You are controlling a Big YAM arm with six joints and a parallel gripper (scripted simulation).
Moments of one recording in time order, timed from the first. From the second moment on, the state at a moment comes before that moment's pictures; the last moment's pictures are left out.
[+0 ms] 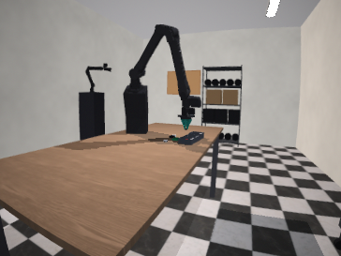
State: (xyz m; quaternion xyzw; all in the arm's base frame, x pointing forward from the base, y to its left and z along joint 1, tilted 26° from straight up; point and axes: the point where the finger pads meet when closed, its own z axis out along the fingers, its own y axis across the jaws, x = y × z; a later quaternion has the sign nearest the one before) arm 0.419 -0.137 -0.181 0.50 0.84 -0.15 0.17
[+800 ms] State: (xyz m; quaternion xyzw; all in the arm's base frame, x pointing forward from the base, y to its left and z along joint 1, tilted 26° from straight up) arm 0.483 -0.105 -0.191 0.72 0.65 -0.09 0.21
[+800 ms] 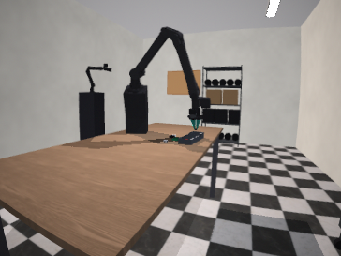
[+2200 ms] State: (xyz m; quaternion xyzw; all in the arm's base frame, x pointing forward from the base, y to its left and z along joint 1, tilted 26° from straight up) arm 0.485 -0.106 -0.205 0.77 0.60 -0.08 0.21
